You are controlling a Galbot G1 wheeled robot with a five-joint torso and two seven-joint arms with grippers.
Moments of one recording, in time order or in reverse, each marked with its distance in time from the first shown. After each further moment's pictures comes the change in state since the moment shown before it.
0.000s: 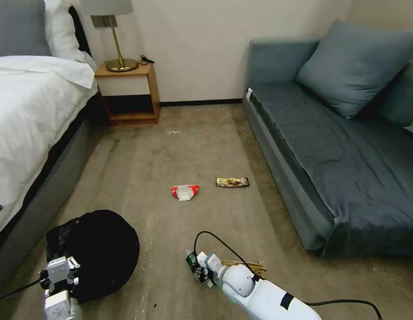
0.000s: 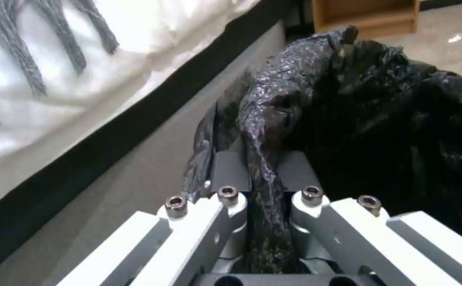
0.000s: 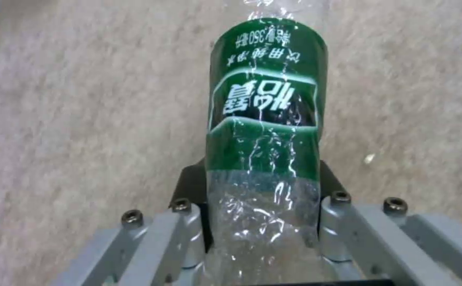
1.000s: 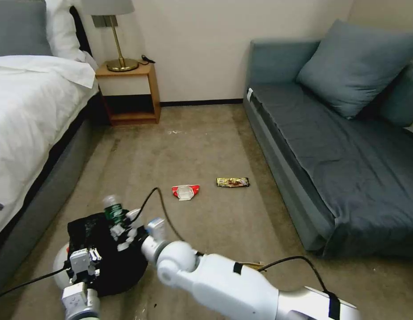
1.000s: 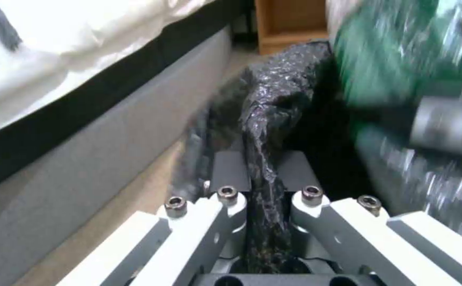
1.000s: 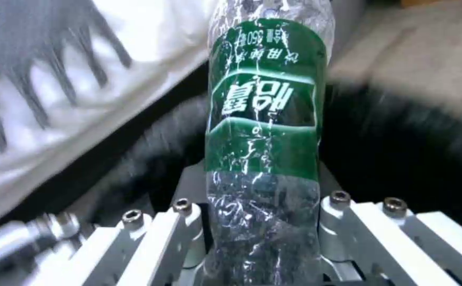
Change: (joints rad) left arm -0.014 0.003 0.074 -0.038 -0.067 0.013 0.088; right arm 0.219 0.257 -0.307 0.150 0.520 0.352 0.291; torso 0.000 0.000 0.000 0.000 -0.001
